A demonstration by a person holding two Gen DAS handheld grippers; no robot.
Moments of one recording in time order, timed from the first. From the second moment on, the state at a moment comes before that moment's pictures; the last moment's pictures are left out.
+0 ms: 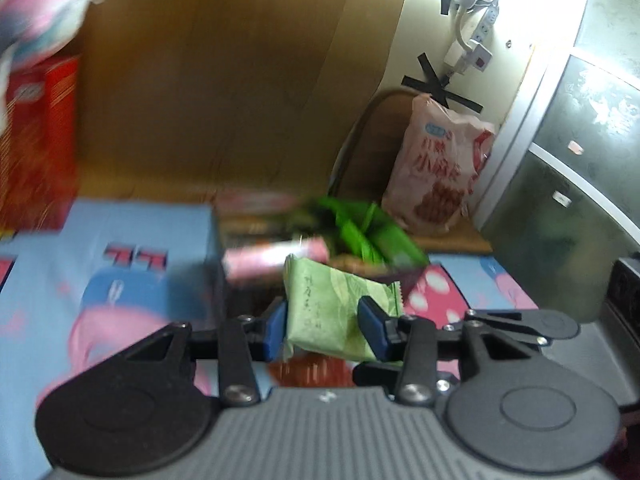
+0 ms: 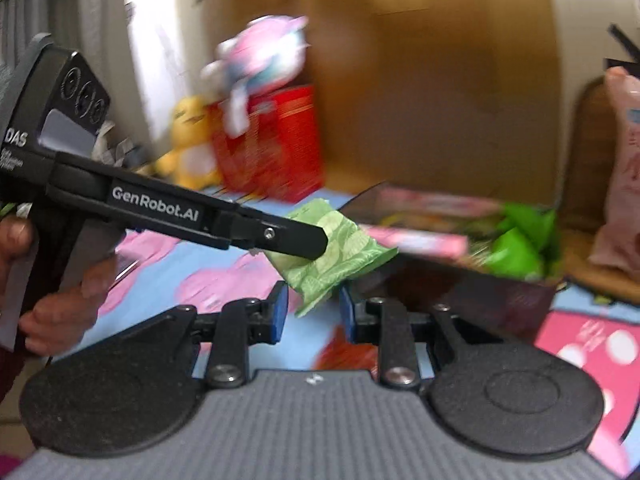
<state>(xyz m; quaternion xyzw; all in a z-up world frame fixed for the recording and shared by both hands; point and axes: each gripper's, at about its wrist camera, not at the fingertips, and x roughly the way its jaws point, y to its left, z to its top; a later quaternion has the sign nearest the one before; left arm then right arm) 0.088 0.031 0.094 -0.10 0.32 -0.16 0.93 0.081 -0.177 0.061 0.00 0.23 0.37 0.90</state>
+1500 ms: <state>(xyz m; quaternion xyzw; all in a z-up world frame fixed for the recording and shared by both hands) -0.022 0.031 0.001 -0.01 0.36 0.04 0.93 -0.024 -0.234 -0.027 0.10 0.28 0.22 0.93</state>
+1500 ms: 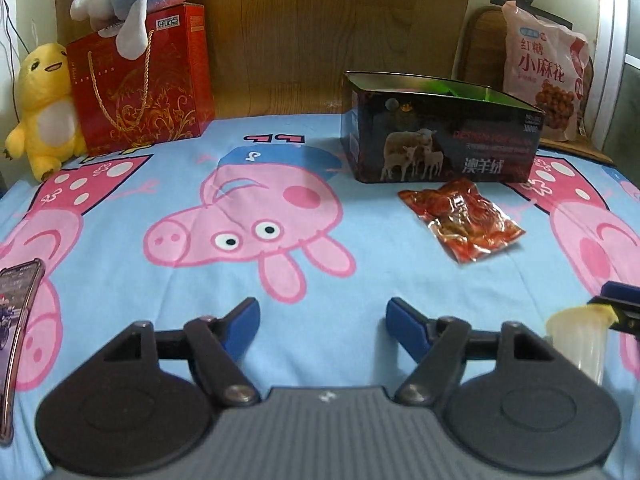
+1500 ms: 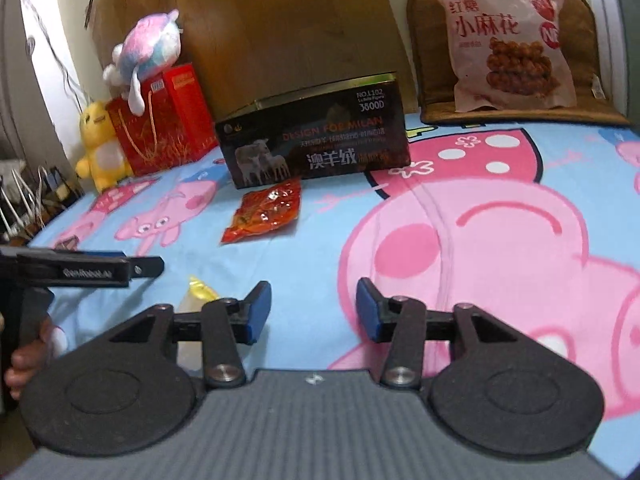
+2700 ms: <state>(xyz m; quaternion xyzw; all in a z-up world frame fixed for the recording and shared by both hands) -0.032 0.031 -0.010 -0.01 0.33 0.05 0.94 -0.055 -0.208 -0.037 0.07 0.23 0.22 0.95</state>
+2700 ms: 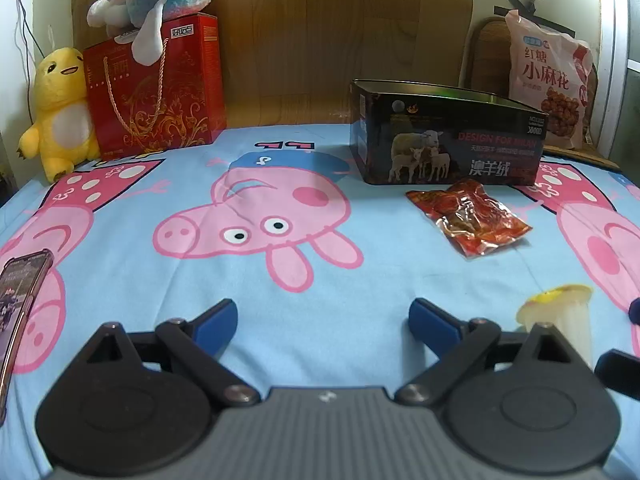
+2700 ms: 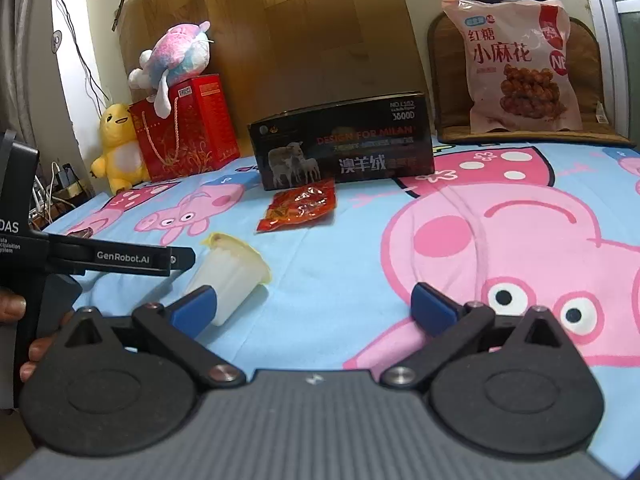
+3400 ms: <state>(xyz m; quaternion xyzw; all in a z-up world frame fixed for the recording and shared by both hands) -0.034 0.031 -0.011 -0.01 0.32 0.06 0.94 -0.057 -0.203 -0.038 0.06 0.22 0.22 0.95</state>
